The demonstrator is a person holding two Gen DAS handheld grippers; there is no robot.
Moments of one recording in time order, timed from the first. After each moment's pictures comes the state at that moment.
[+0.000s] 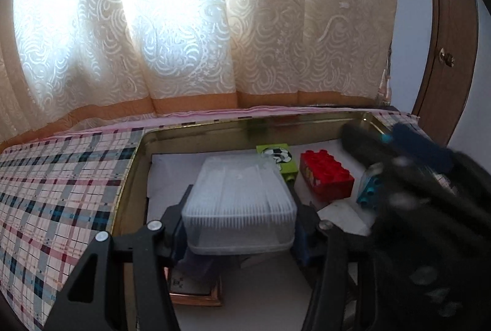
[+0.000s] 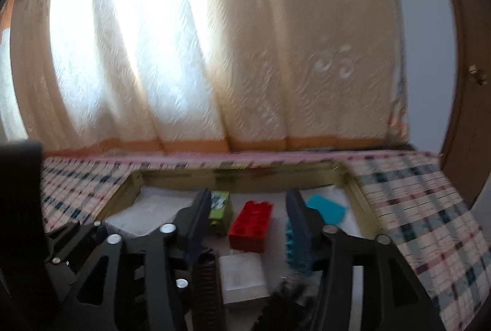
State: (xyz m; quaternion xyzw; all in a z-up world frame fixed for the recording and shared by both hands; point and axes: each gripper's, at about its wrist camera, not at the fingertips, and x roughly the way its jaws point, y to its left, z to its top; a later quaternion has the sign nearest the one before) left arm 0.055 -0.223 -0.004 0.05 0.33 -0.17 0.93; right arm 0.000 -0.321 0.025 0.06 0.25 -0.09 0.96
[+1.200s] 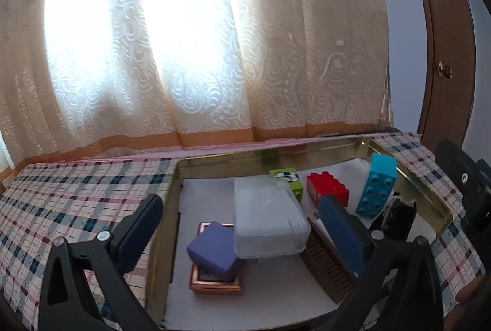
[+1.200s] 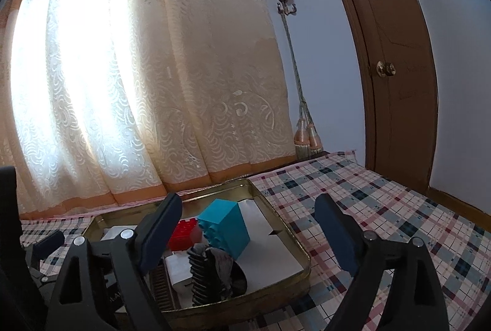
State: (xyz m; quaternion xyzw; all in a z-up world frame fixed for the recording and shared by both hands) left arm 0.017 -0.206 0.018 0.06 0.23 -0.14 0.96; right arm -0.087 -0.341 0.036 0.11 0.14 -0.24 0.95
